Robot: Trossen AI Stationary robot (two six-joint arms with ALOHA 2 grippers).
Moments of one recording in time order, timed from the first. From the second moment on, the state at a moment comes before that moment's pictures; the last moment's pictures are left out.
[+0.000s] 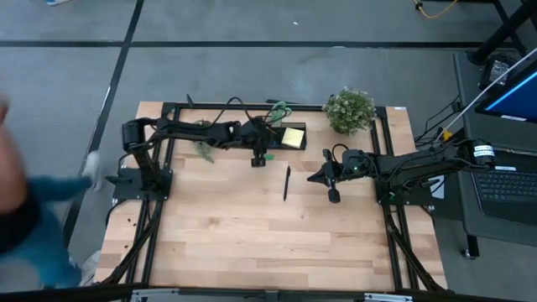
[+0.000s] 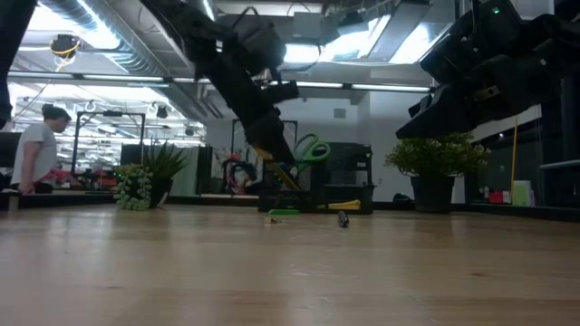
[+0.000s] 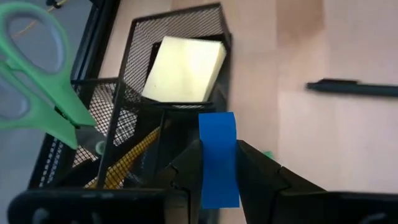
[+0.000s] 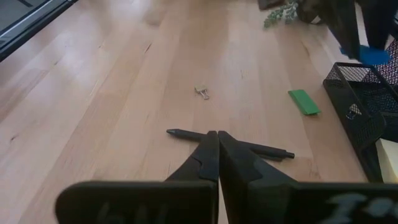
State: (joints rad) left arm 0.30 1.75 1.10 -0.13 -0.13 0.34; right arm -0.07 1.10 0.30 0.36 -0.13 -0.09
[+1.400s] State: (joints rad) left arm 0.38 1.86 1.10 -0.08 -0.13 0.38; right arm -0.07 1.10 0.30 0.36 -0.13 -0.09
